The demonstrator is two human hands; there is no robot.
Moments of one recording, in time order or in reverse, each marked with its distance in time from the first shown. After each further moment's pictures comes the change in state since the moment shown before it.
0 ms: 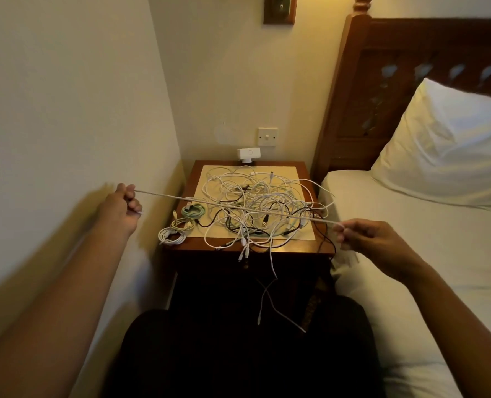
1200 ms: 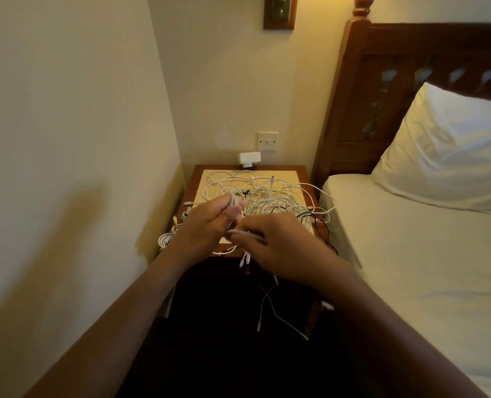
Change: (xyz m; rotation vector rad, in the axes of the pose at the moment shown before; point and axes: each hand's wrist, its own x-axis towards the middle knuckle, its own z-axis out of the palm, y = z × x) left_hand -0.172 -0.038 0.080 1.001 -0.759 0.548; right_hand 0.003 -0.133 0.163 -0.666 -0.268 -0.340
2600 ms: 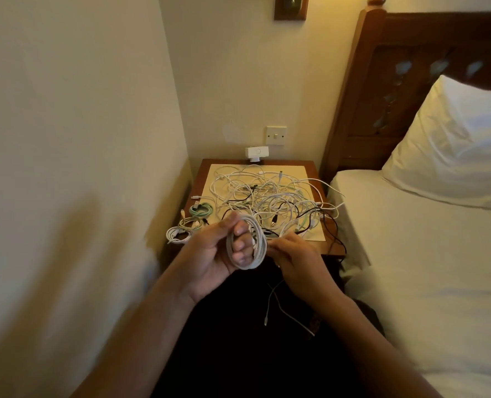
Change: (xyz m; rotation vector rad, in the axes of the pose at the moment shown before) left_hand -0.039 -0.004 0.018 -1.284 -0.281 -0.278; right_hand -0.023 0.087 0.080 0.052 0.337 0.129
